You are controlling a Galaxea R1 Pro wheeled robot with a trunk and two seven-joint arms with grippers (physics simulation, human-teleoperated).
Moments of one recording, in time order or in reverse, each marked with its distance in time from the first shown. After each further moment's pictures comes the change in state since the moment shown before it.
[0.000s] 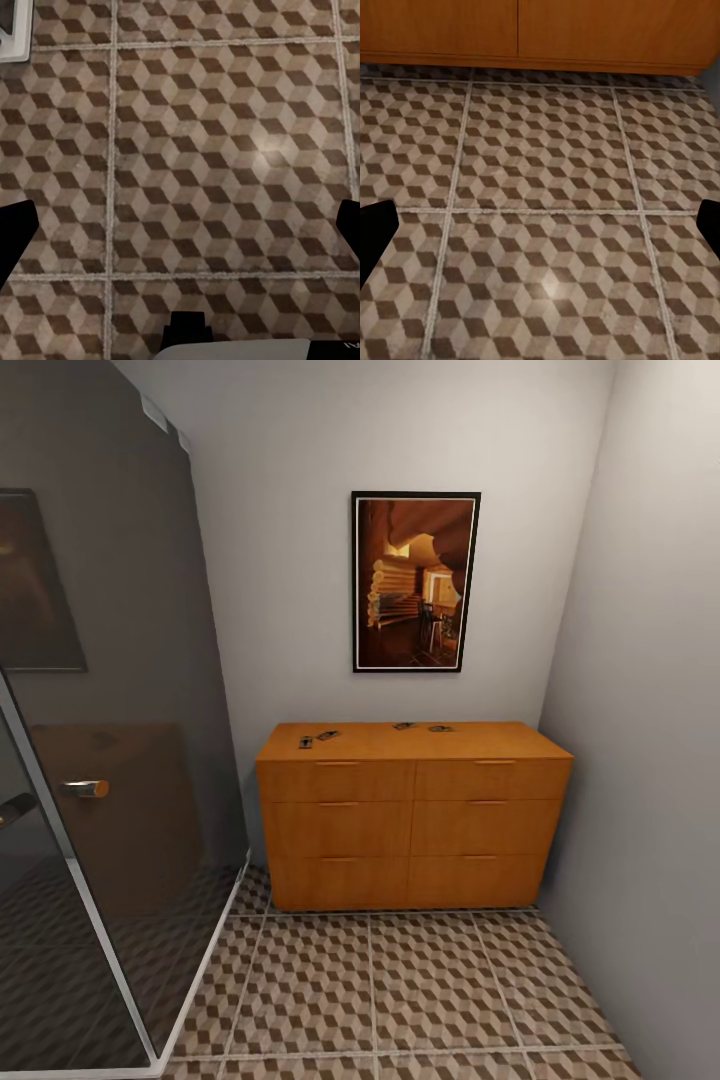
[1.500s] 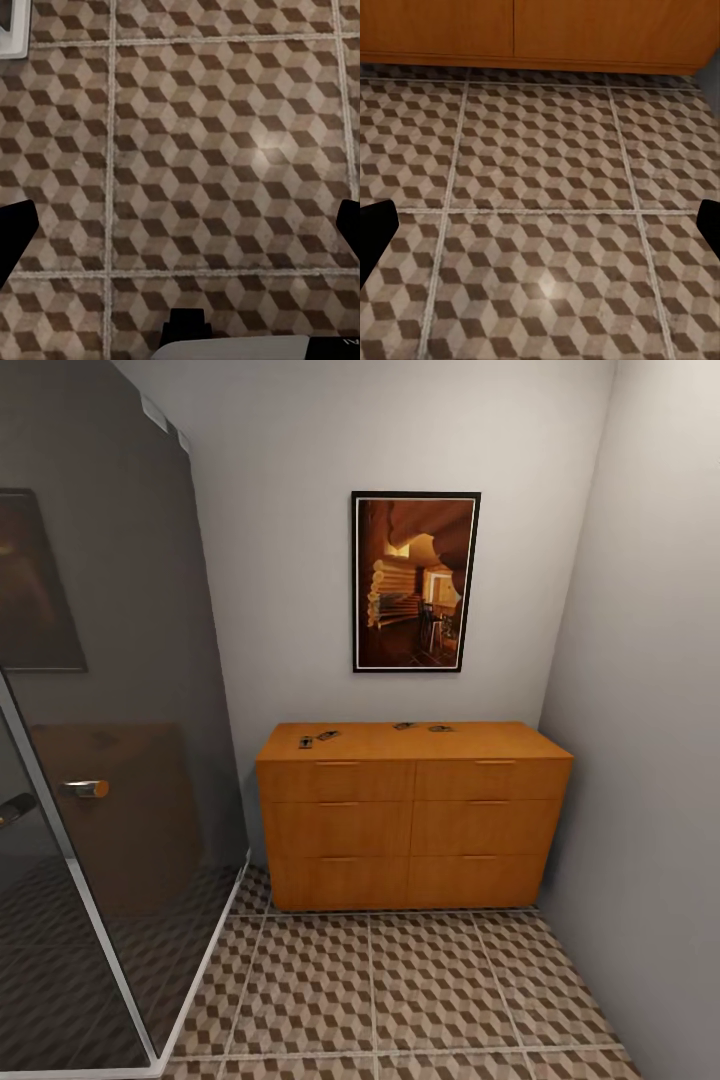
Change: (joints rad) left arm 0.000 -0.002 0.000 0.006 -0.002 0.000 0.000; right arm 0.000 -0.003 -0.006 0.000 0.000 0.000 -0.002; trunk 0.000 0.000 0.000
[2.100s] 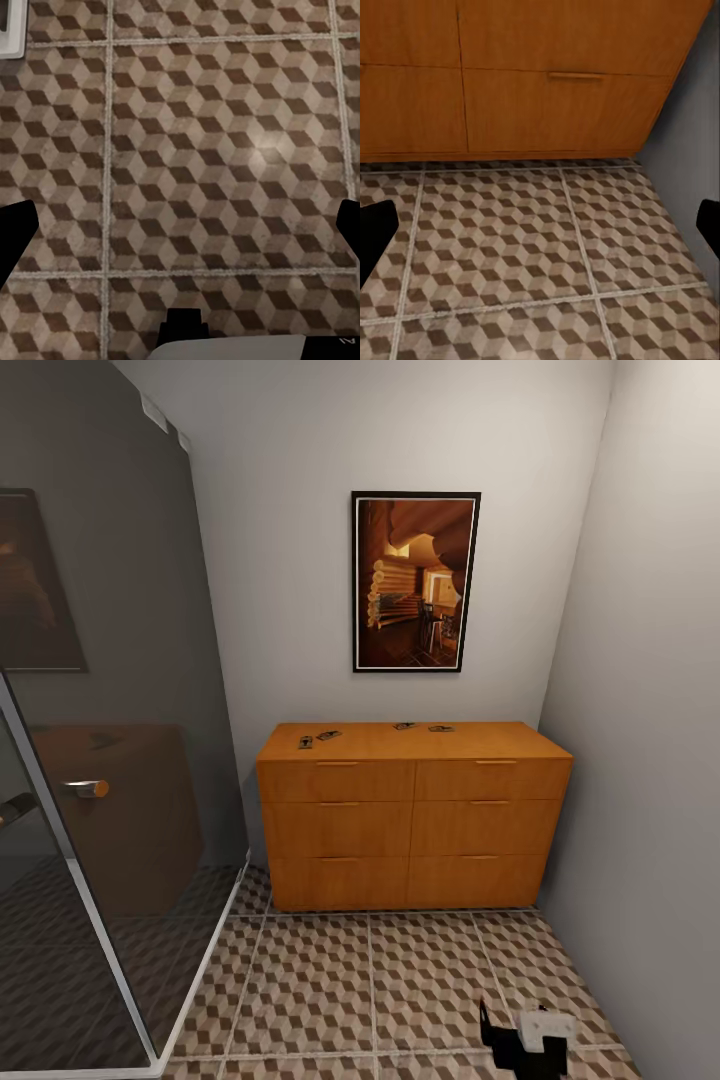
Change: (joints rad) left arm 0.000 -0.004 -0.002 0.000 -0.001 -0.001 0.000; right arm 0.000 -0.005 -0.004 -0.350 0.001 0.177 -0.107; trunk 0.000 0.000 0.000
